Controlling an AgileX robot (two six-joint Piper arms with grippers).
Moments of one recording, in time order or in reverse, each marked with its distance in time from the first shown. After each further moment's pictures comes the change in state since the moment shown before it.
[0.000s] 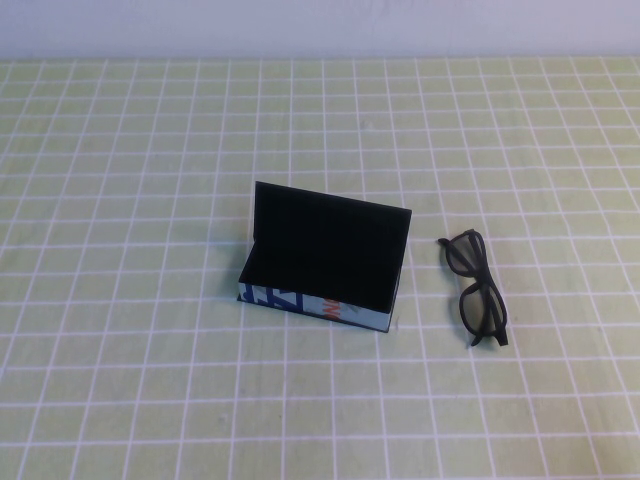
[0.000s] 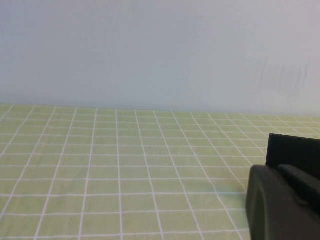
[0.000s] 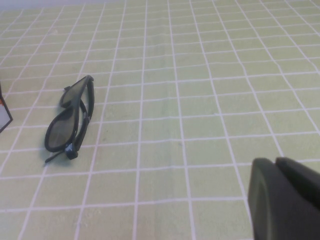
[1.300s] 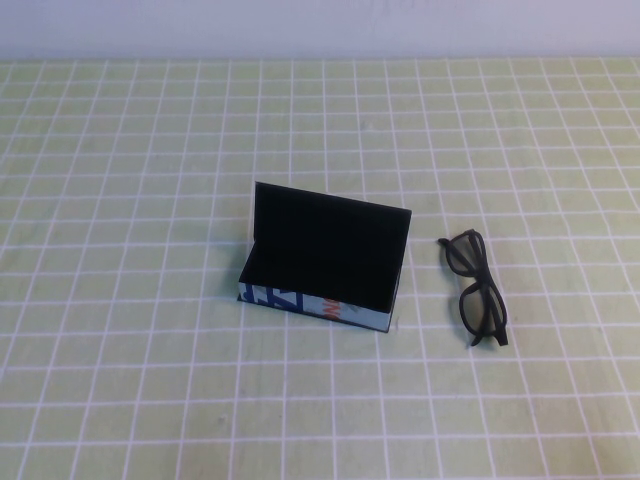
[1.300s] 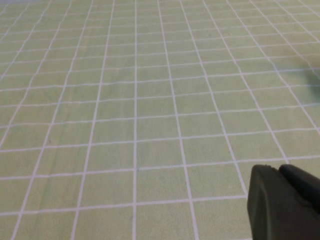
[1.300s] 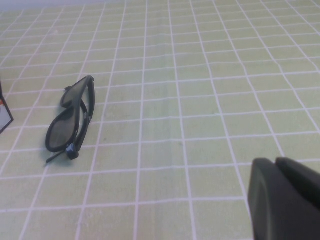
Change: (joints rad) right arm 0.000 0.000 0.000 0.002 0.002 0.000; left arm 0.000 0.000 0.000 1.355 0.219 -1.207
